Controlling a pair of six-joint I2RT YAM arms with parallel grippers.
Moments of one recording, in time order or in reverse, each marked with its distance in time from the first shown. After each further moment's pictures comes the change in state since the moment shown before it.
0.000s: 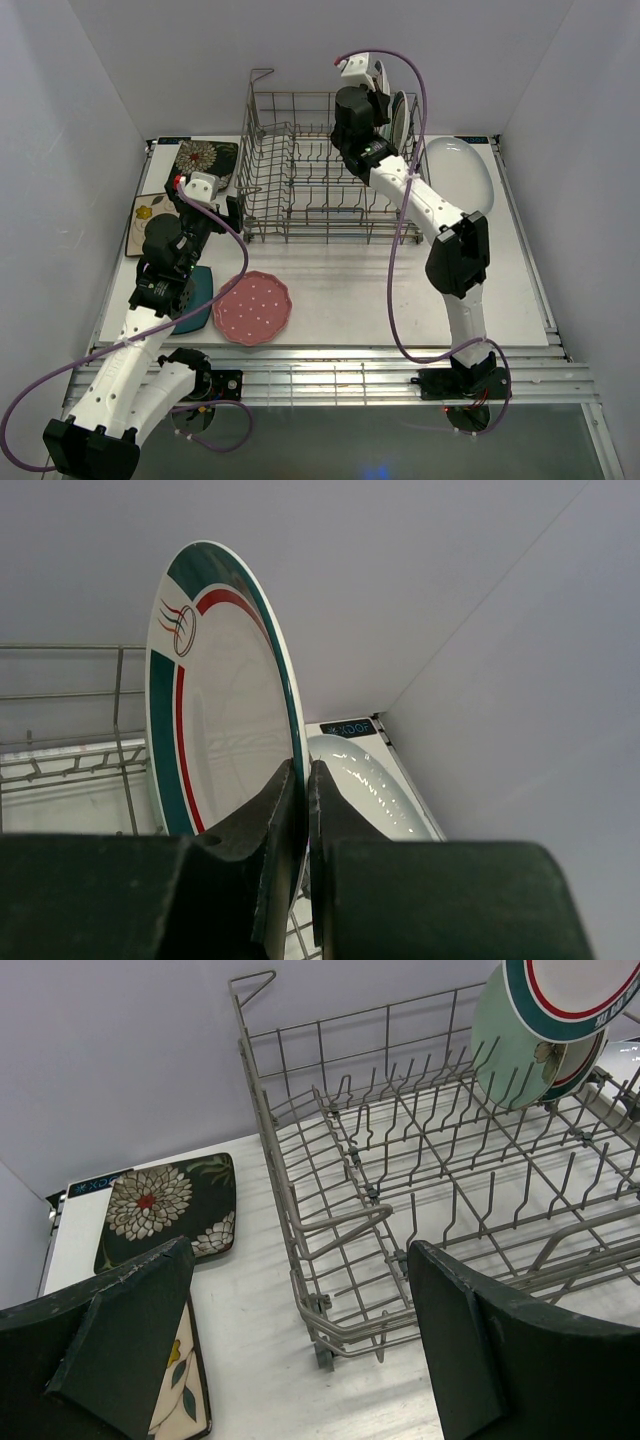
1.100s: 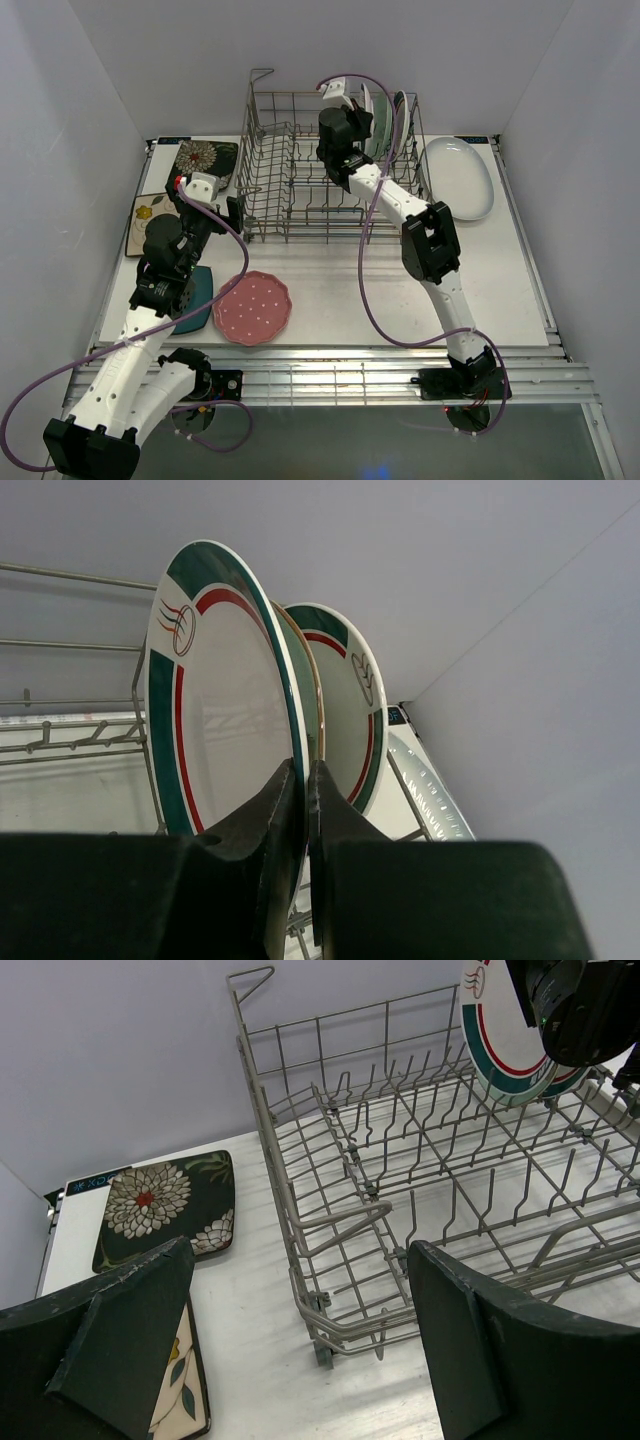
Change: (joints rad) left arm 0.000 0.000 -0.006 0.000 0.002 0.000; right arm -0.006 0.261 0.085 0.161 0.006 -0.084
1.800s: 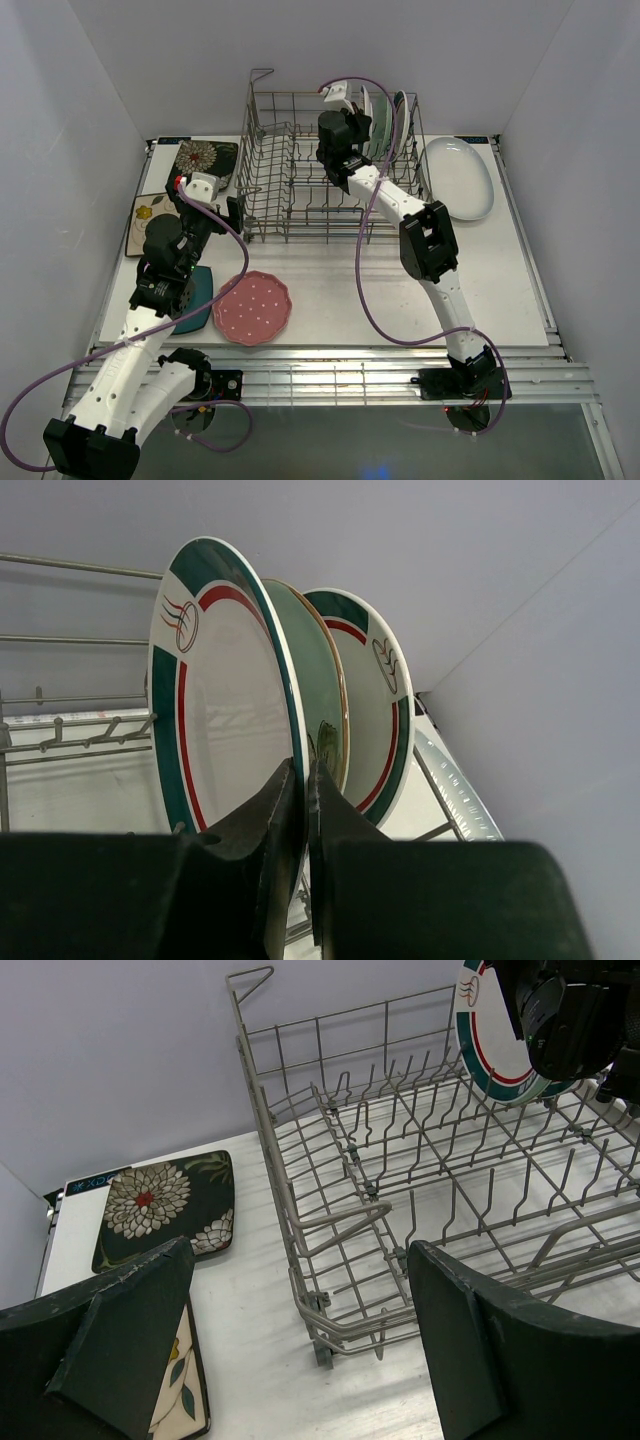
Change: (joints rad) left arm 0.000 0.000 0.000 0.000 0.002 0.000; right arm -0.002 0.035 0.003 0.008 0.001 0.051
